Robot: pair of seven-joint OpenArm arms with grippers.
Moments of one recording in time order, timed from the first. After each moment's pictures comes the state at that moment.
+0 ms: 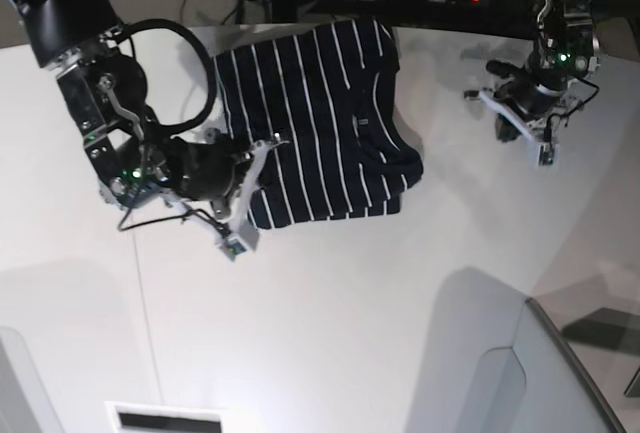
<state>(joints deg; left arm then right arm) 19.4 -16.4 -15.2 89.6 -16.3 -13.6 33.1 6.3 14.2 -24.9 91.3 33.5 8.3 -60.2</state>
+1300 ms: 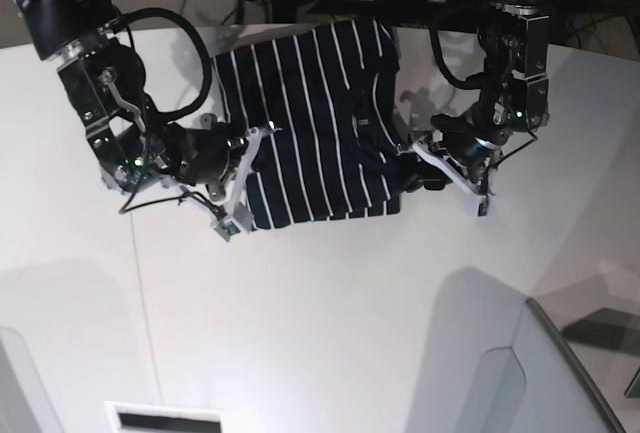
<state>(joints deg) 5.4 -10.9 -7.1 76.3 -27.8 -21.8 32.7 4.8 14.3 -25.2 87.5 33.6 8.3 -59.2</state>
